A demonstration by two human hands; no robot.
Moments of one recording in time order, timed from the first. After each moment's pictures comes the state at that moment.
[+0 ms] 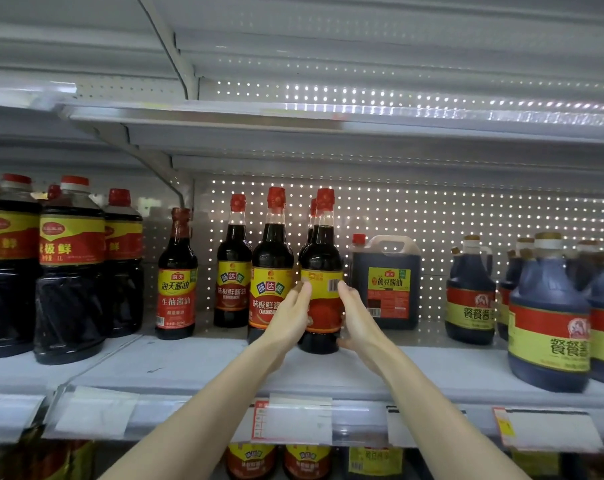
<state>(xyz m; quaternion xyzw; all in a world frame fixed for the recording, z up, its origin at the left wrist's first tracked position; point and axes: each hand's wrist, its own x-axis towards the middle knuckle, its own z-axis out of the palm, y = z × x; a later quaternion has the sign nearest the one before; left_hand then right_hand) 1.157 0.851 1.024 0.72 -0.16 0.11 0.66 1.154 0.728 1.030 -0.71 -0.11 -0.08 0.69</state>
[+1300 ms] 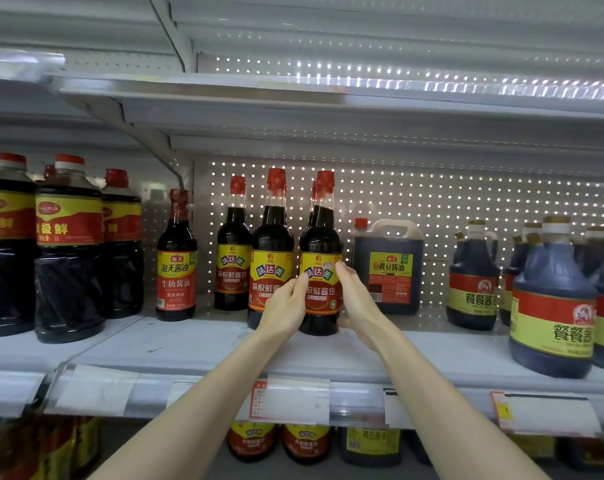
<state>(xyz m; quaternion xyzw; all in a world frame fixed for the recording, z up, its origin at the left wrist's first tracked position) 1.165 0.850 1.013 0.75 -0.13 0.16 0.63 1.163 0.730 1.032 -0.70 -0.12 -0.10 0.69</state>
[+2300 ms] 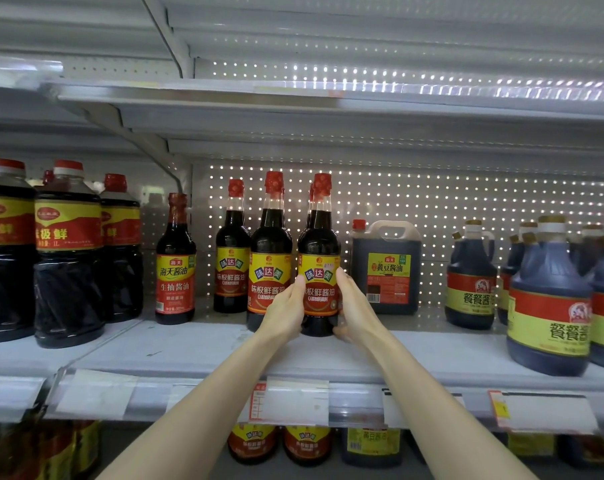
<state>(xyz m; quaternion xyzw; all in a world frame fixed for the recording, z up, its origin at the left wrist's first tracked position) 1.159 0.849 1.015 0.74 -0.12 0.13 0.65 1.165 0.729 1.021 -0.69 -0.11 -0.07 0.72</state>
